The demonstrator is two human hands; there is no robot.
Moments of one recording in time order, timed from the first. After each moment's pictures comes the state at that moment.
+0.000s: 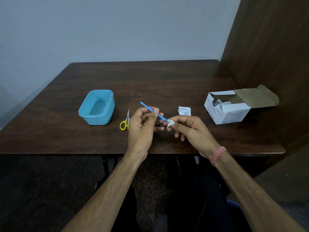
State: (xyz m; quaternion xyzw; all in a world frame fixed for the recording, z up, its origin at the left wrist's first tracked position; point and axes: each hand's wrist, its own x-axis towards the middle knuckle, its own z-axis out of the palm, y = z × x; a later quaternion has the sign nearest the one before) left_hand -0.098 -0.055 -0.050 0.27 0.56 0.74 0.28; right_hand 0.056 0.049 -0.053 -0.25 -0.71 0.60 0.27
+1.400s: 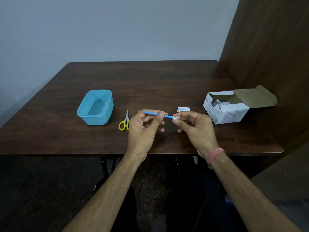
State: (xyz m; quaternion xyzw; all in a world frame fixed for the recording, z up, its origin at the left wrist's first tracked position) left_hand -0.102 -0.056 -0.060 0.32 0.55 0.72 0.28; right_hand 0.052 0.049 -0.060 -0.30 -0.63 0.59 0.41
